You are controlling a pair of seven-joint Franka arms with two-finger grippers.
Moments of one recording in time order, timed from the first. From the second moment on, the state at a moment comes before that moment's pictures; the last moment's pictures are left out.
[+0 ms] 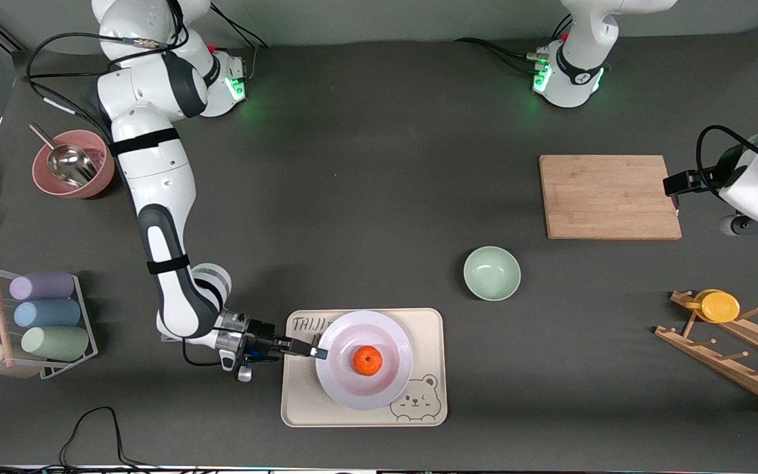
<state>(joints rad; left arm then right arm) -0.11 0.06 0.09 -1.67 0.09 1.48 -0.11 0.26 1.14 -0.07 -1.19 1.69 2.08 -0.72</state>
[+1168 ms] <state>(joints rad) -0.11 0.06 0.09 -1.65 0.09 1.48 -0.11 0.15 0.98 -0.08 -1.23 1.19 2.01 -0.48</state>
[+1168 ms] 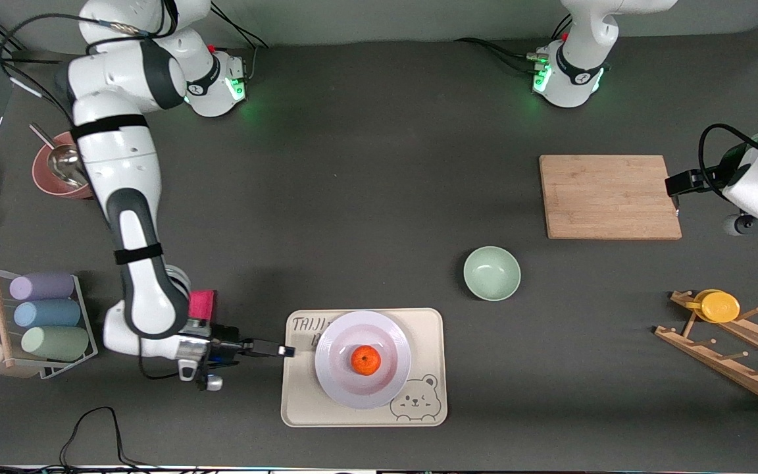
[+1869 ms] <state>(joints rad) -0.11 0.06 0.09 -1.65 0.09 1.48 -0.12 0.07 0.49 -0.09 -1.35 0.36 1.70 -0.24</state>
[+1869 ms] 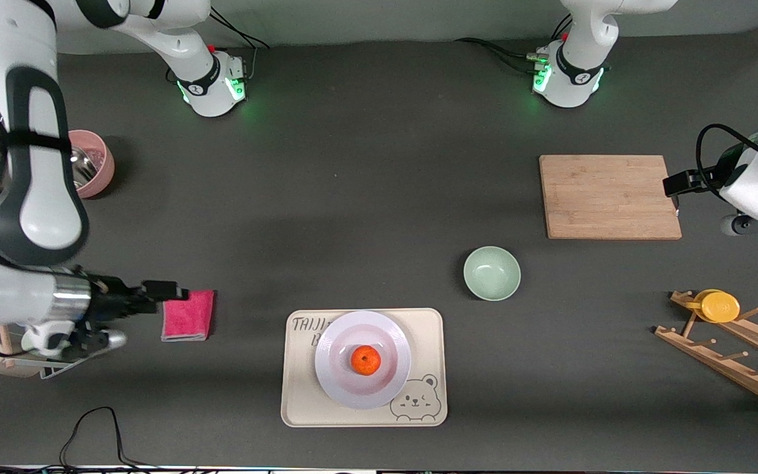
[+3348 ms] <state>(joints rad) -0.12 0.06 0.09 -1.65 0.09 1.47 -0.16 0.01 0.11 -0.08 -1.52 0.03 1.59 -0.03</state>
